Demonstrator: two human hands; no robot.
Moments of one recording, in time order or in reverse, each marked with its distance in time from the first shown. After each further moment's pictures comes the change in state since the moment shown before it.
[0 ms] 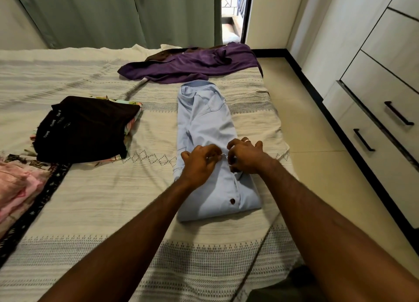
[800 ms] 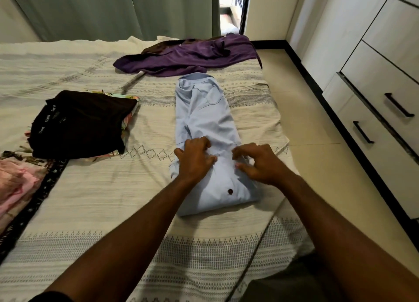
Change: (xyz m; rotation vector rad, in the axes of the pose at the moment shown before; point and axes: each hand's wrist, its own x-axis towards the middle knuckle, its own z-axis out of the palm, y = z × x) left_hand 0.003 -0.009 0.008 0.212 0.026 -0.196; right_hand -0.048 0.030 0.028 0.407 0.496 -0.300
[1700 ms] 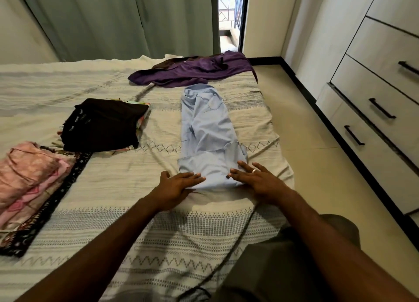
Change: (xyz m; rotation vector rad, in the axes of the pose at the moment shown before) left_hand -0.124 -0.058 -0.072 0.370 -0.484 0.378; right_hand -0.098 -0.015 0.018 -0.417 -0.467 -0.020
